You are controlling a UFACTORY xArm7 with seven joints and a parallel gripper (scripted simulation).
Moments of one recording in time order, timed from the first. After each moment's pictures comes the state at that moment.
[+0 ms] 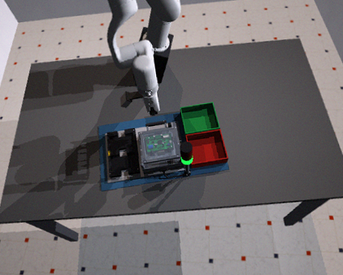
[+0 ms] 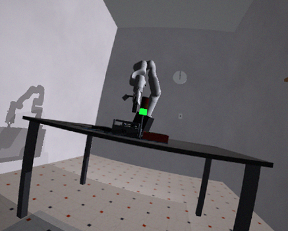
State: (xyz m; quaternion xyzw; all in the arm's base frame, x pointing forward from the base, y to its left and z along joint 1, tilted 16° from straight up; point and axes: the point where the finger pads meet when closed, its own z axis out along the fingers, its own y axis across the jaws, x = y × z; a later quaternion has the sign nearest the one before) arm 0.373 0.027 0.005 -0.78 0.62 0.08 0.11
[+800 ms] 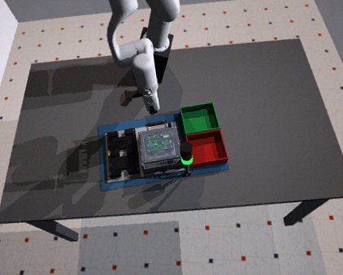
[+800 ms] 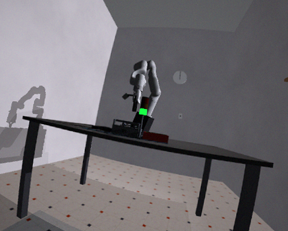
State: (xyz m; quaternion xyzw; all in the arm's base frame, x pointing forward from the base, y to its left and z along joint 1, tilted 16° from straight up) arm 0.373 0.025 0.013 -0.78 0.62 0.08 0.11
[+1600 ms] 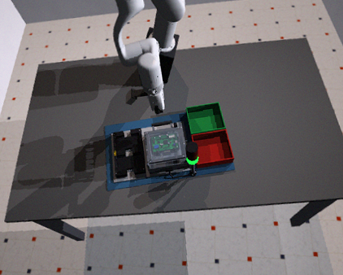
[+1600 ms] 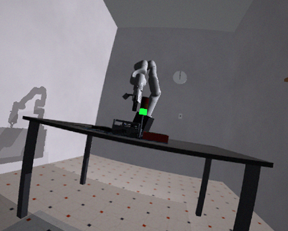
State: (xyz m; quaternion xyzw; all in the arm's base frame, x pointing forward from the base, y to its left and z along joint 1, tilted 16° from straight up) arm 0.373 0.024 0.016 -0.75 0.64 0.08 0.11
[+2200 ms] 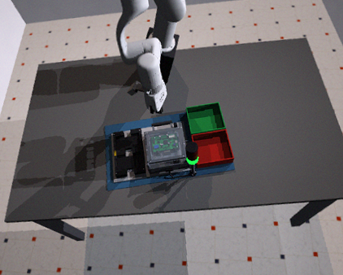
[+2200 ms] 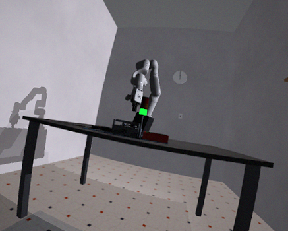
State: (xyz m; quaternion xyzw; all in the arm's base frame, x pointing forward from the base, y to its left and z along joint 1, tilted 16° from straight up) arm 0.373 0.024 0.016 -0.60 0.79 0.10 0.09
